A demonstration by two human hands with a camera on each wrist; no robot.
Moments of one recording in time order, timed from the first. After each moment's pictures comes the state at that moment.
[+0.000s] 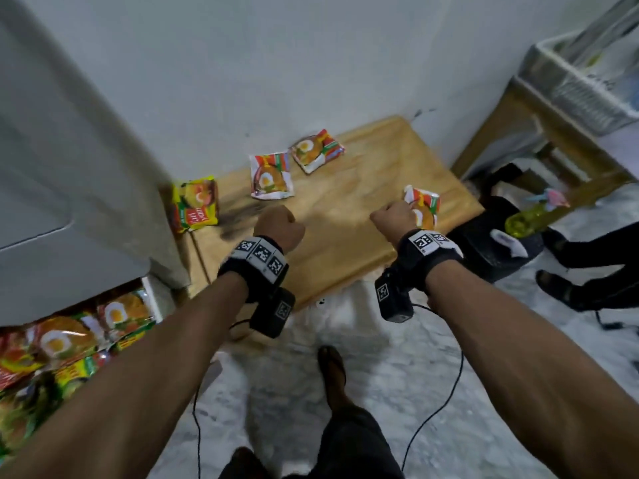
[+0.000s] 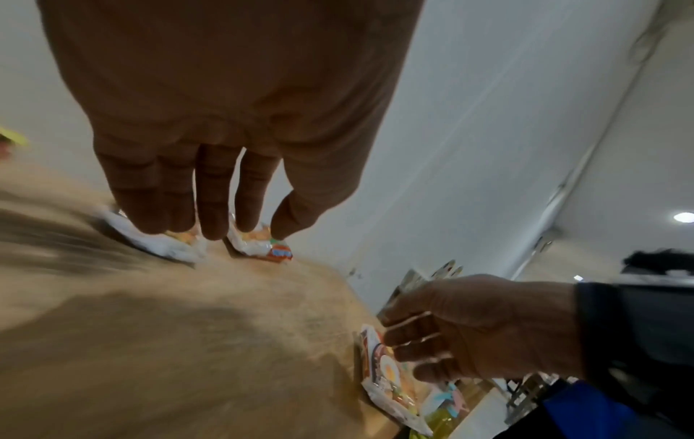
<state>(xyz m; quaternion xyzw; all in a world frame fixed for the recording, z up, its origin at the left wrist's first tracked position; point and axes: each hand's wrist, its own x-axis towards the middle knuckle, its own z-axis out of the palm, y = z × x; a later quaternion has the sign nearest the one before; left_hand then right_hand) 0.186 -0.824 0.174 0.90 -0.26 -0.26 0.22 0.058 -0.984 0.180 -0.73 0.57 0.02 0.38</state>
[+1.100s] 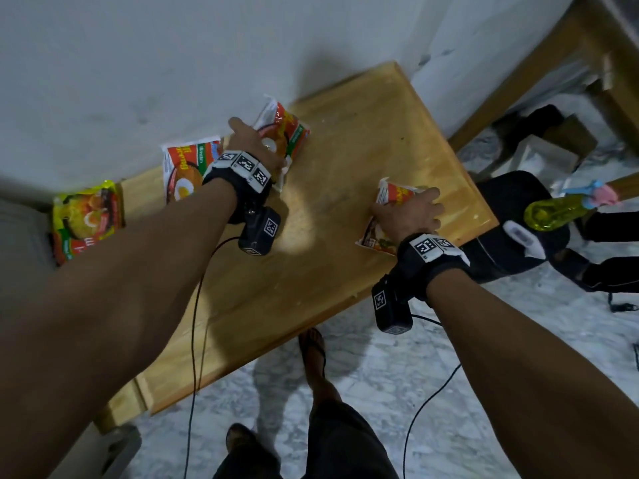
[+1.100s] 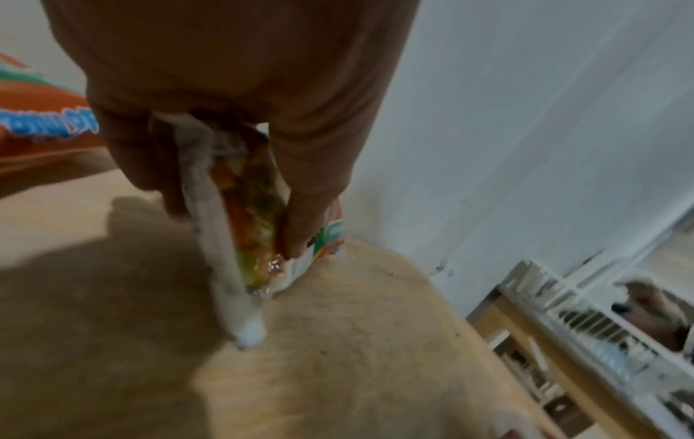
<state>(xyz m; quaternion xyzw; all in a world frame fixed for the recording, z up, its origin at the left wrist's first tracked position) 0.303 -1.060 0.093 0.95 -0.12 -0.24 0.16 0.084 -1.160 0.075 -0.62 0.72 0.01 0.33</state>
